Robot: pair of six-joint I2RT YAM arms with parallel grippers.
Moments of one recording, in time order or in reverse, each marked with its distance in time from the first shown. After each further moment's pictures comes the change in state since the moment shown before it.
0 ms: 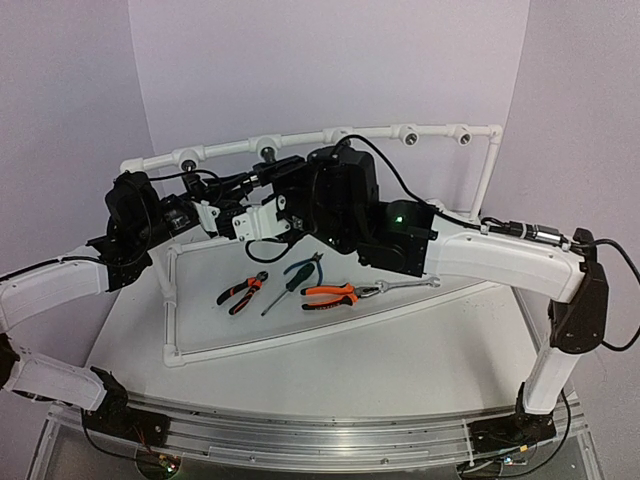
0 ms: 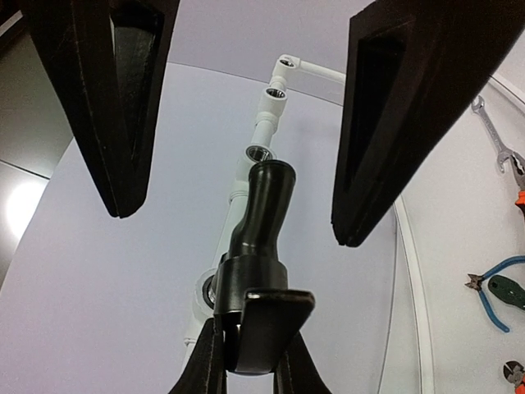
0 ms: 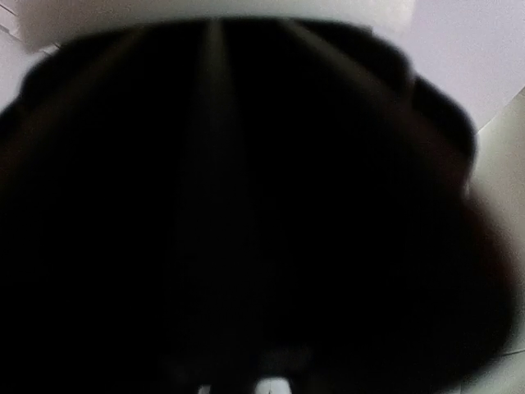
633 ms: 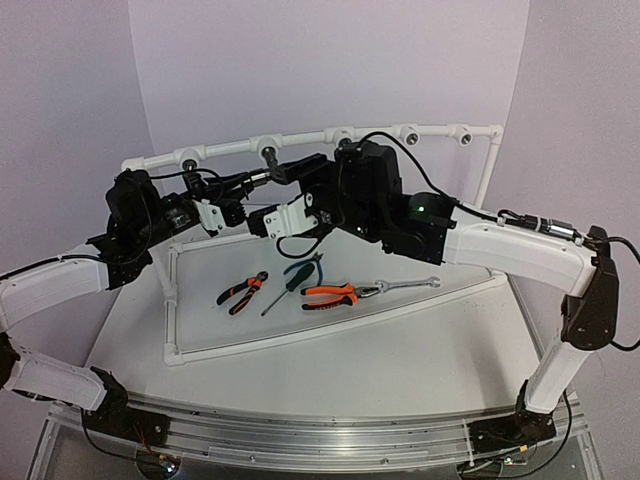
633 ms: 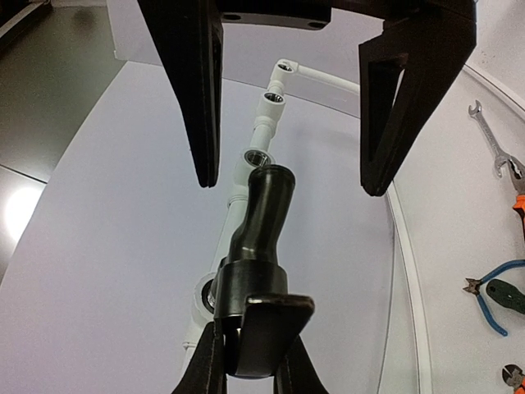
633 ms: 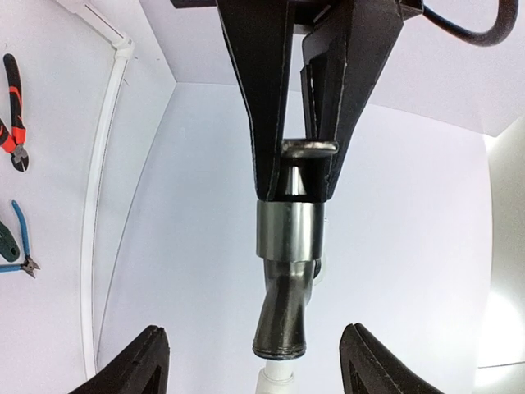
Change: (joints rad) left arm 0.001 0.005 0.014 -0.017 0.001 -0.001; right arm -0.090 -0.079 -0.098 -0.048 -0.106 -0.025
